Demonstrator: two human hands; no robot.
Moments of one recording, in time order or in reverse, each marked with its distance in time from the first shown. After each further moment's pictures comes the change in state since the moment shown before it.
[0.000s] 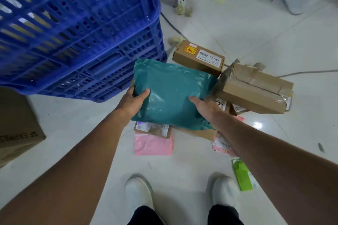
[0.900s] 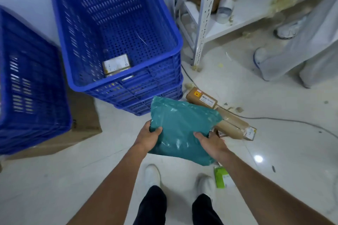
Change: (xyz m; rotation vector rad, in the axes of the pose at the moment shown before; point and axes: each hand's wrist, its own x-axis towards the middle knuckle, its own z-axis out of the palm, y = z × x) left_hand -0.305 0.105 -0.103 -0.173 0.043 -0.071; right_hand -0.316 -0.071 -0.097 -0.262 -0.068 -0.128
